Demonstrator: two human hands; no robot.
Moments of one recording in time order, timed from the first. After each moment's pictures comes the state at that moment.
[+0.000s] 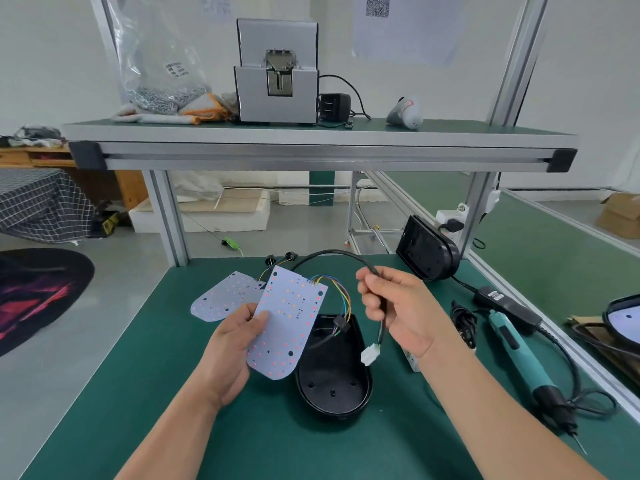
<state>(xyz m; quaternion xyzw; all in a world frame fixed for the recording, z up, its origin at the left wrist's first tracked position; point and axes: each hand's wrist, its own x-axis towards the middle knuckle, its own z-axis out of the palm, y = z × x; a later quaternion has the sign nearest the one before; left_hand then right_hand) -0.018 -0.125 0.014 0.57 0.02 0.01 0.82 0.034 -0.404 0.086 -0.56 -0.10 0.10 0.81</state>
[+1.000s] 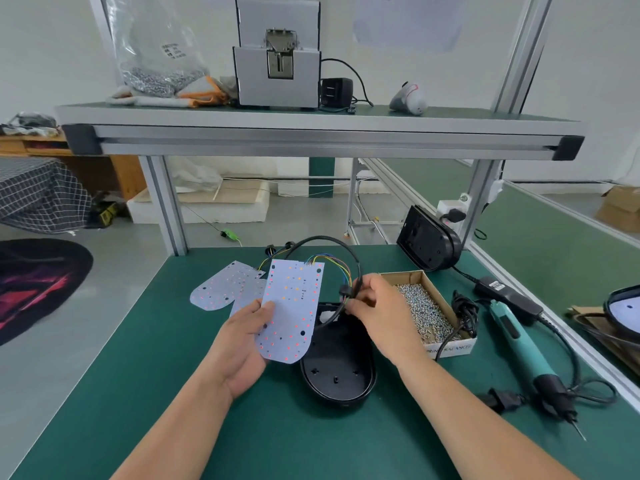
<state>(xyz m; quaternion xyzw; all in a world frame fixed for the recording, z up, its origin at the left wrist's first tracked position) -0.014 -0.140 0.011 0.49 0.05 -0.05 0.87 0.036 -0.384 0.030 -0.83 -0.11 -0.09 0.54</state>
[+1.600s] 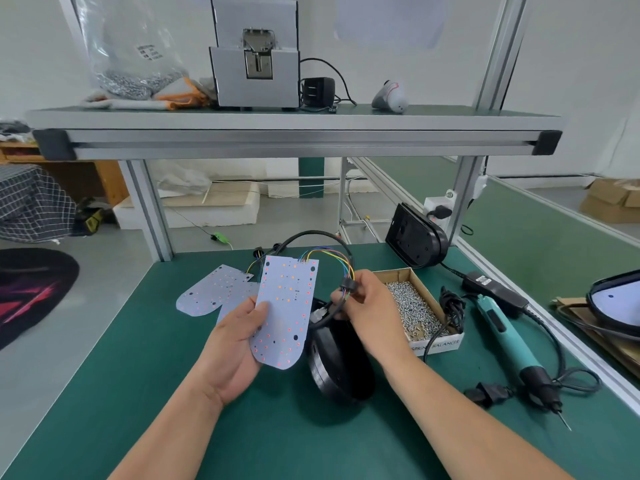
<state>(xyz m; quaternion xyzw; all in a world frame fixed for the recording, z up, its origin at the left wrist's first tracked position) -0.018 -0.150 0.020 0.47 0.00 -0.06 0.88 0.029 -0.376 0.035 -0.76 -0.07 -0.09 0.64</state>
